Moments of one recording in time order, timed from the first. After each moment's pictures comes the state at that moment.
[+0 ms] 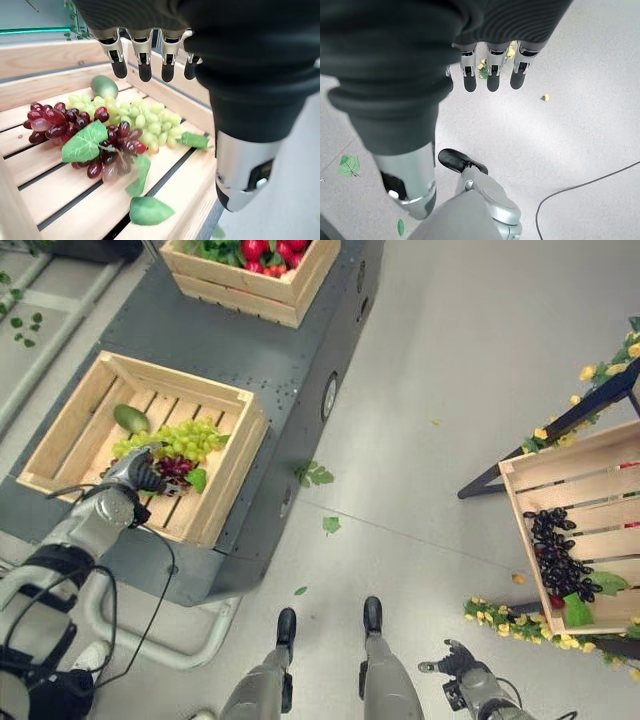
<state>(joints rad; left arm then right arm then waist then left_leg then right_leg) -0.82 0.81 -0.58 0.95 0.16 -0.02 0.12 -0.23 -0.36 0.30 1.28 0.07 -0.04 -0.05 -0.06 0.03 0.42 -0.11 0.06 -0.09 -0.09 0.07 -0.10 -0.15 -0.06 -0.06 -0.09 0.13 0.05</state>
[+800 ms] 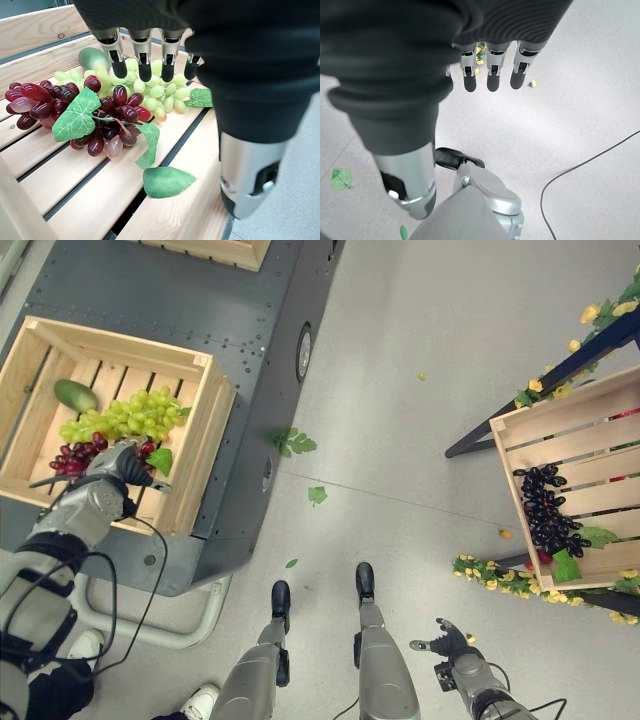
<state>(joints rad) -0.91 0.84 -0.62 1.07 0.23 -0.03 0.13 -0.24 -0.36 0.31 1.19 0.15 -0.07 -0.07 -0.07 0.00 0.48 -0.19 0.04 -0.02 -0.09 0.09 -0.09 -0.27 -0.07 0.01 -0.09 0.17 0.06</state>
